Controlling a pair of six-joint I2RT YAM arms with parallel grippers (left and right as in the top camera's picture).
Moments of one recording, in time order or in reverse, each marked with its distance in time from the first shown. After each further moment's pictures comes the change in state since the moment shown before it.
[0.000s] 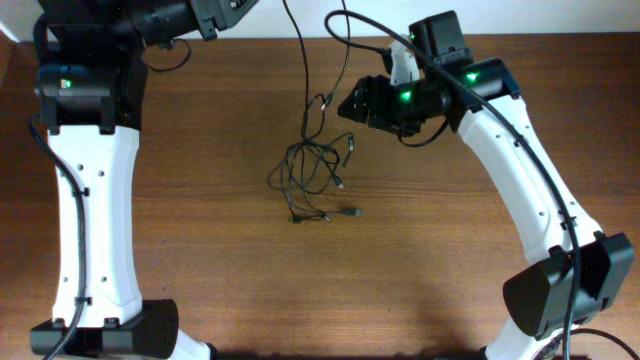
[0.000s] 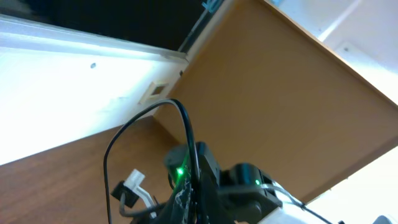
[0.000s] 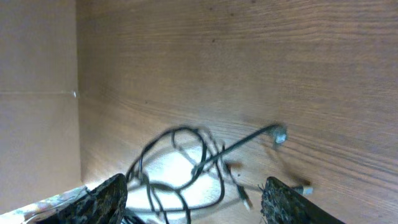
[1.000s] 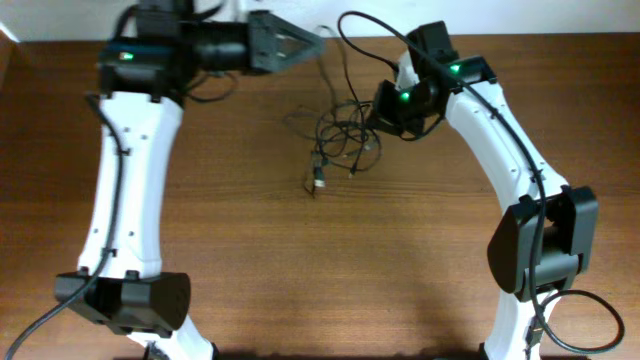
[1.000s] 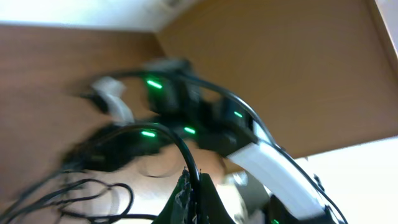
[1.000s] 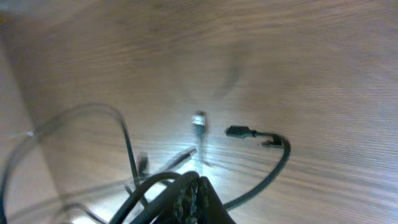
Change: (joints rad) left arm -0.076 0.129 0.003 -0.468 0.033 0.202; right arm -0.085 0.188 0.004 -0.010 0.101 0.075
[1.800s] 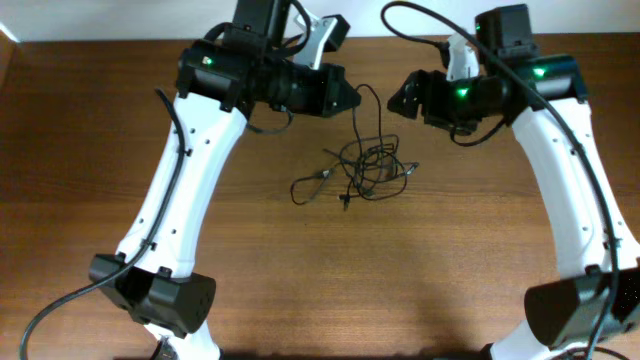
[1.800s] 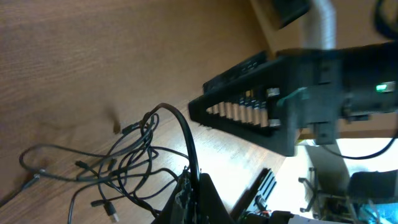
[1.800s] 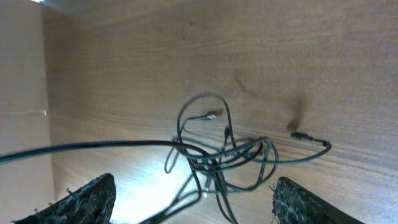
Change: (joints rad) left arm -0.245 0.043 0.000 -0.267 -0.431 0.209; right arm -0.083 -0.261 0.006 -0.163 -0.031 -0.198
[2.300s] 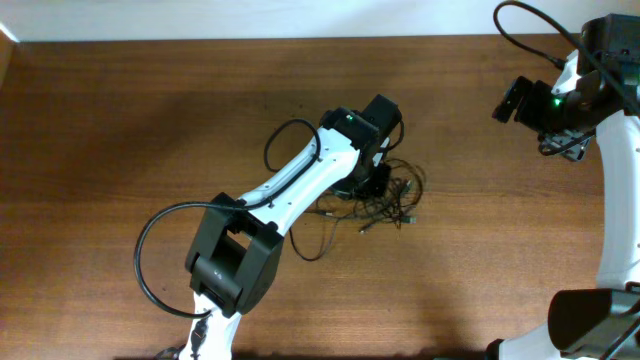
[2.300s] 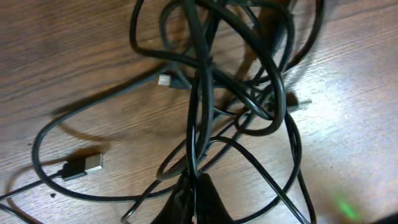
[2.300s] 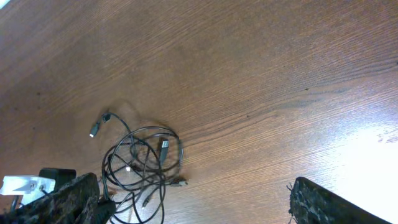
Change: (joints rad) left arm -0.333 0.241 -0.340 0.037 -0.549 -0.182; right arm -0.312 -0.074 0.006 -0.200 0.345 -0.009
